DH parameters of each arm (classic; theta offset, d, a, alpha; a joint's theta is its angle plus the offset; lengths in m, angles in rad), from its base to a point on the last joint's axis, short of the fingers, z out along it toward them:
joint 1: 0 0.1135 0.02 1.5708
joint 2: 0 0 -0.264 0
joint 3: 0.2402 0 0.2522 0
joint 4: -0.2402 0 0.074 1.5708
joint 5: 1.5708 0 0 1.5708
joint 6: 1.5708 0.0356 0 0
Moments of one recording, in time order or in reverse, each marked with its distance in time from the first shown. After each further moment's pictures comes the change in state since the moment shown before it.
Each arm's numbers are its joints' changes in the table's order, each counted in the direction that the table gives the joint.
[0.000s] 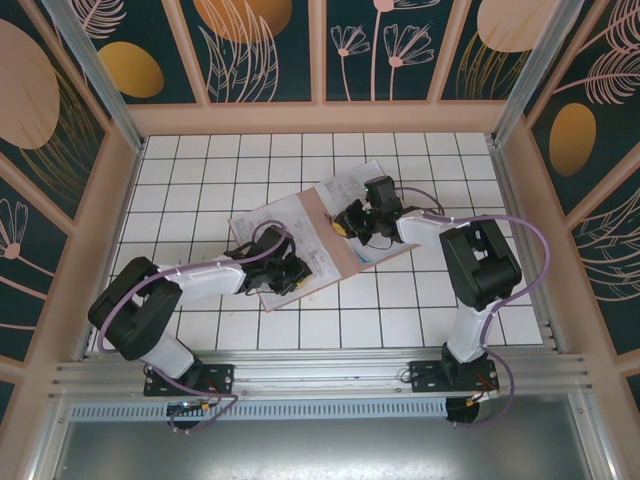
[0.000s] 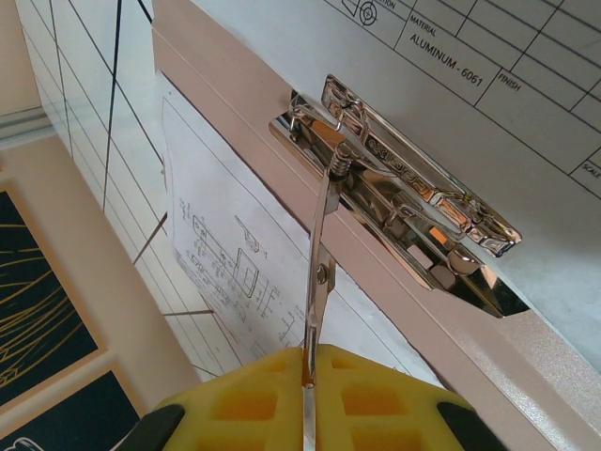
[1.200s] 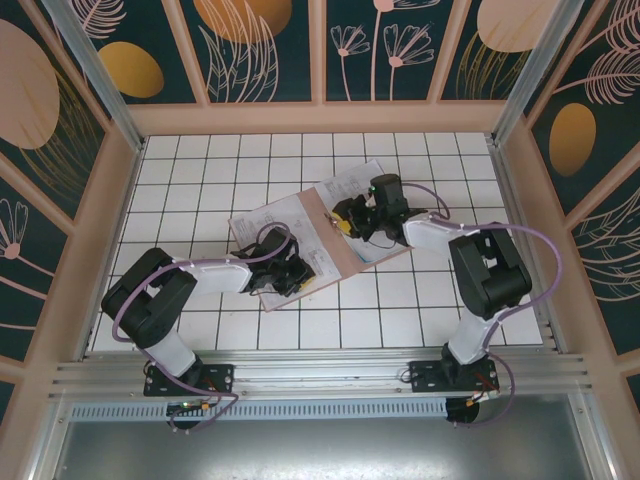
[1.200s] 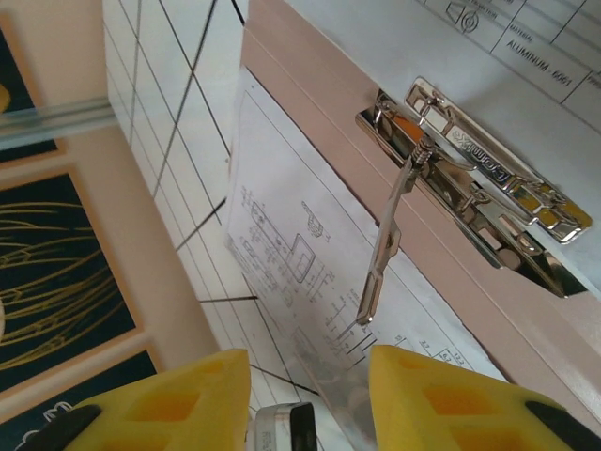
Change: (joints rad) left arm 0.000 -0.088 0.001 0.083 0.031 -0.019; right arm -0.004 0.063 -0.040 0.077 -0.021 0.000
